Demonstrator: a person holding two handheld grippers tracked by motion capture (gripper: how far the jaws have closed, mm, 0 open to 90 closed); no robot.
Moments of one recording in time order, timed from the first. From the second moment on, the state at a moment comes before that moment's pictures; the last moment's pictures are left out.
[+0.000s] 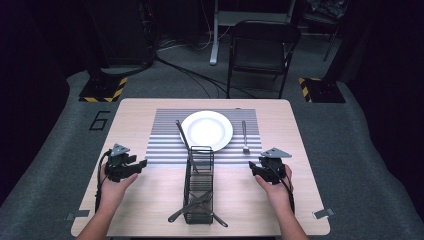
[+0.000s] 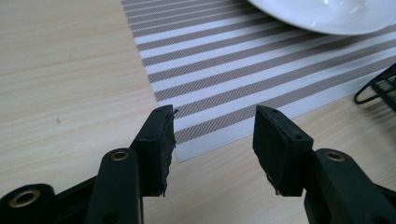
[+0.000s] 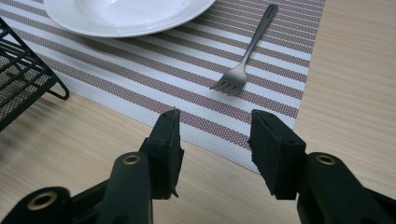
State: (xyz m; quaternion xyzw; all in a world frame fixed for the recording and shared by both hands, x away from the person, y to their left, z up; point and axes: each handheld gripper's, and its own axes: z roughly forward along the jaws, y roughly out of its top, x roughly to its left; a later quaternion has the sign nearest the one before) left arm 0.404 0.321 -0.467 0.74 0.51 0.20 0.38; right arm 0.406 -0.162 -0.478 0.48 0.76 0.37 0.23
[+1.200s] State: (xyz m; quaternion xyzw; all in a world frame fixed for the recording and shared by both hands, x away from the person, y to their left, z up) left arm 0.404 0.261 -0.401 0.77 0.45 0.17 0.42; right arm 0.404 -0.164 -0.480 0.50 0.75 0.38 0.21
